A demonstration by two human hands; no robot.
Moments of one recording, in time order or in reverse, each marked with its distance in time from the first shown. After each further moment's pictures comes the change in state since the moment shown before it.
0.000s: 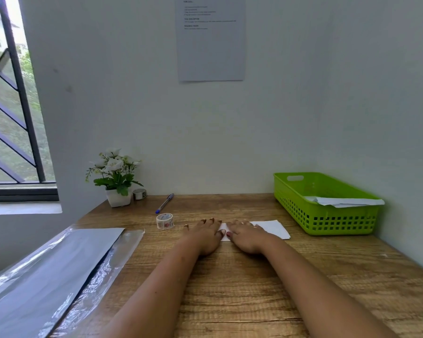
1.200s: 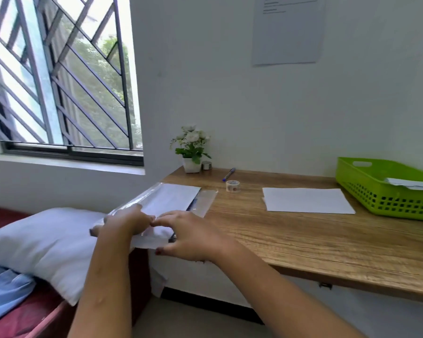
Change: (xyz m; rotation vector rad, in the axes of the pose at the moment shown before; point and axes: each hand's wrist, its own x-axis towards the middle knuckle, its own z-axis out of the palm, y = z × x) left_hand -0.255 -0.186 -0.031 -0.352 0.183 -0.827; right_hand -0.121 -0.256 0.047 0.187 0.166 -0.792
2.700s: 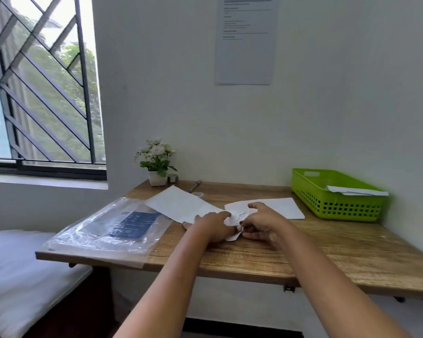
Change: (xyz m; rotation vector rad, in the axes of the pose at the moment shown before) left_hand -0.054 0.196 0.099 0.153 -0.202 0.651; right_hand -0.101 0.138 -0.095 0.854 0.407 0.995
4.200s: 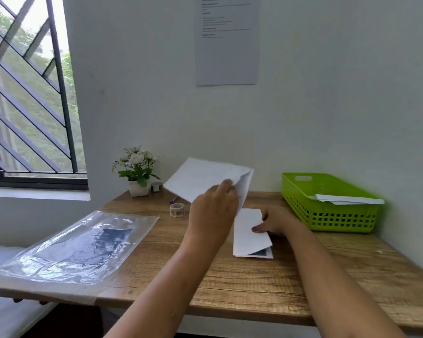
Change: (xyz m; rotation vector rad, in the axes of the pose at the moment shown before) left_hand -0.012 0.072 -0.021 0.425 0.936 0.420; right_hand 0.091 0.011 -0.093 -0.929 0.175 -0.147
